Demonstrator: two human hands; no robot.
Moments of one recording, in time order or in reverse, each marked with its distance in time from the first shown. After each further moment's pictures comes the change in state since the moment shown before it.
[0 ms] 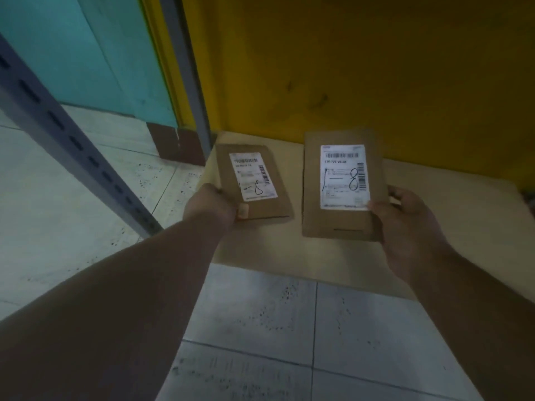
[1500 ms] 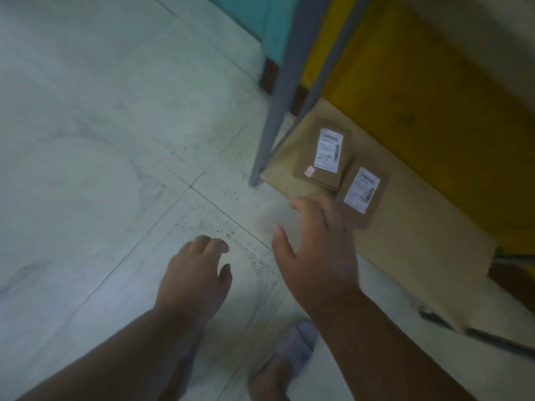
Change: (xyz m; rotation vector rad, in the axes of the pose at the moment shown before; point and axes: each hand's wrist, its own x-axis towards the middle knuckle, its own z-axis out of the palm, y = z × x) left_hand -0.305 -0.115 -0.190 0.131 -0.053 0.035; right_hand -0.287 -0.176 0.088 -0.937 -0.492 -0.791
